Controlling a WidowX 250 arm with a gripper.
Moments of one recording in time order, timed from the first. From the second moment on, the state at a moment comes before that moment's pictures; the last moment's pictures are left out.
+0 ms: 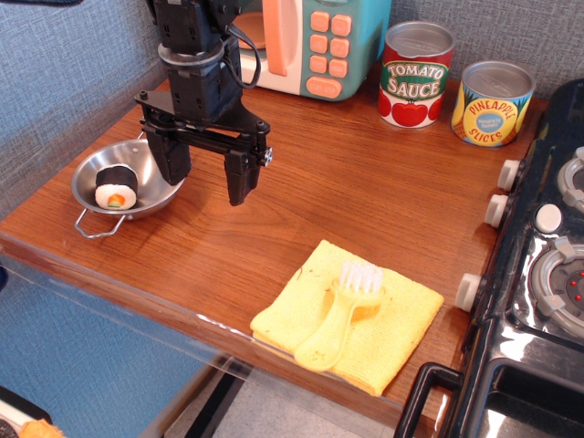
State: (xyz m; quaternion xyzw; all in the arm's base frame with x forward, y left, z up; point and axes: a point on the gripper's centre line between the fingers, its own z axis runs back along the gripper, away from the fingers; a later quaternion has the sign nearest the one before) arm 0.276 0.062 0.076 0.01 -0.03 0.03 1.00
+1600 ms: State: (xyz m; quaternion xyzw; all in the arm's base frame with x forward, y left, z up) arm 0.248 -0.067 0.052 0.03 -0.01 -0.12 0.99
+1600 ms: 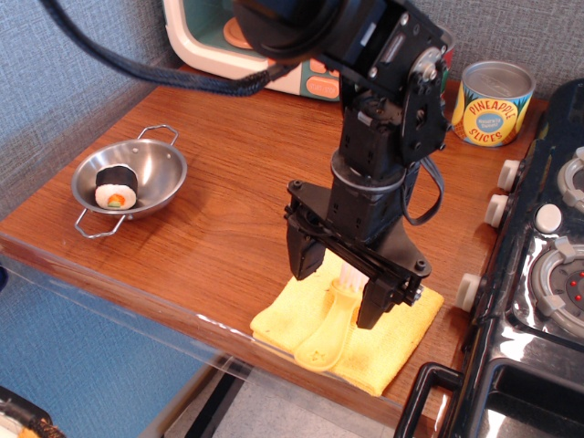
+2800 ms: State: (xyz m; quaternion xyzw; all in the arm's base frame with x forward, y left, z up) arm 0.252 -0.072 0.014 0.04 0.04 -0.05 1.00
